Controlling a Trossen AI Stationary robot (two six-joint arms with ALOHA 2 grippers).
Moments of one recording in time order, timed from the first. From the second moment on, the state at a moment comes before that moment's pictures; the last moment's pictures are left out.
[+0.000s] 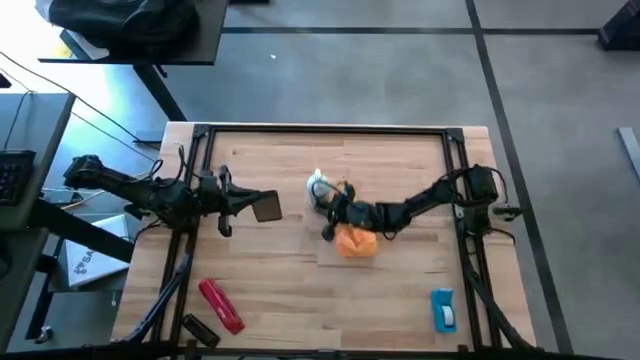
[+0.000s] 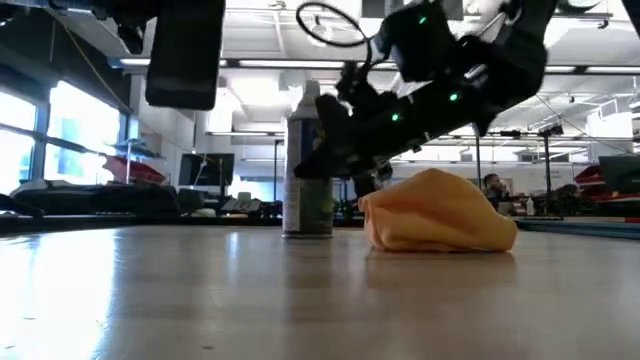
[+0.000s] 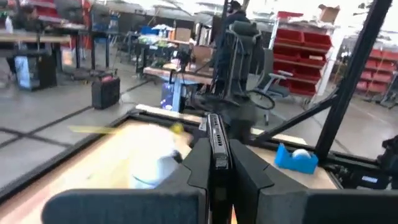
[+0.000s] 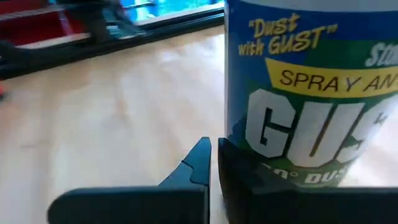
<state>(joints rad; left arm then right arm) -0.32 0.53 0.35 0.20 -0.51 -0.19 0.03 1.95 0.84 0.74 0.42 0.21</state>
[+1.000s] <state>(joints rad) -0.19 1.00 0.16 0.66 -0.61 -0.91 0.23 1.73 1.06 -0.54 0.27 0.38</state>
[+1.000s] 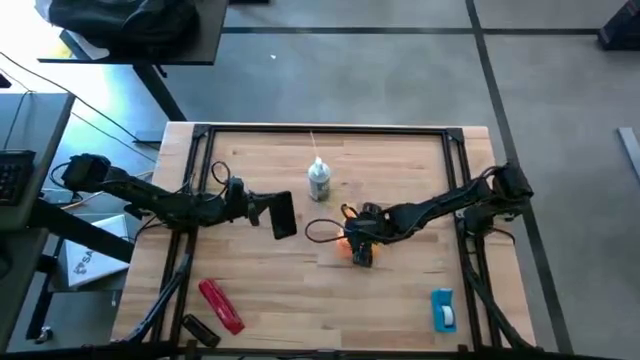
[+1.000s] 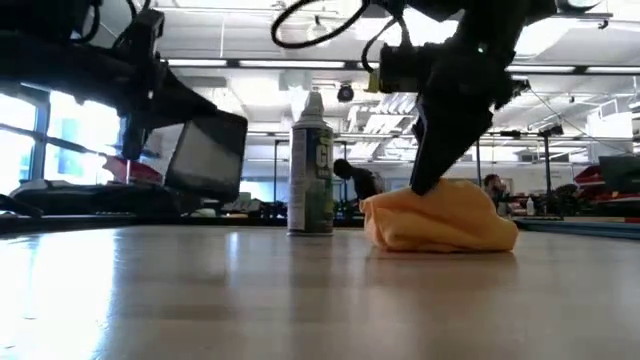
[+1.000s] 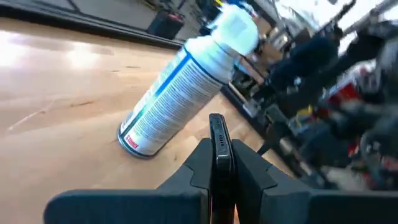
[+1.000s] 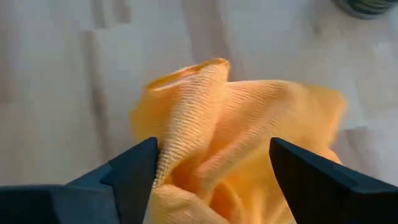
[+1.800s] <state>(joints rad) -0.30 1.39 0.16 0.77 -0.62 -1.44 0.24 1.82 1.11 -0.50 0.11 0.29</state>
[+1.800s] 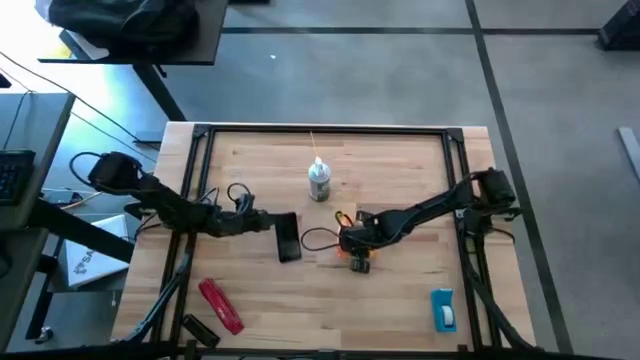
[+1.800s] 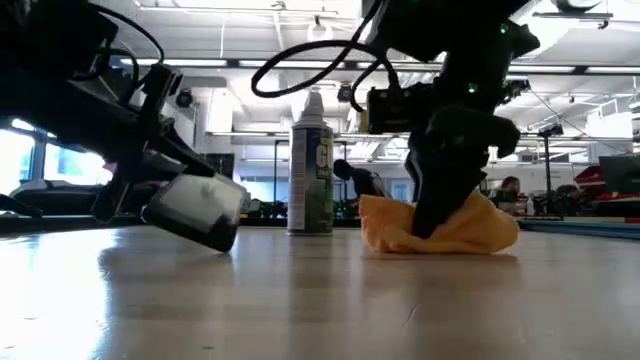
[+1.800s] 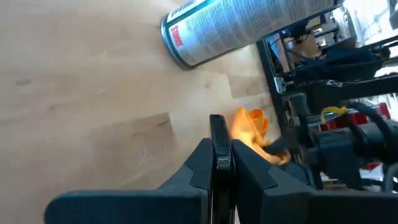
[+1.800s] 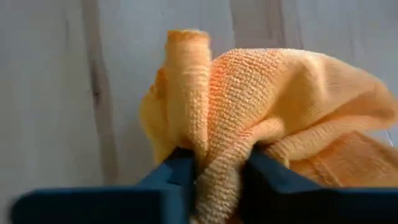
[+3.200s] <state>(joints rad) -0.33 1.29 0.35 1.01 -0.48 -0.92 0.32 1.84 1.18 0.28 0.37 -0.16</state>
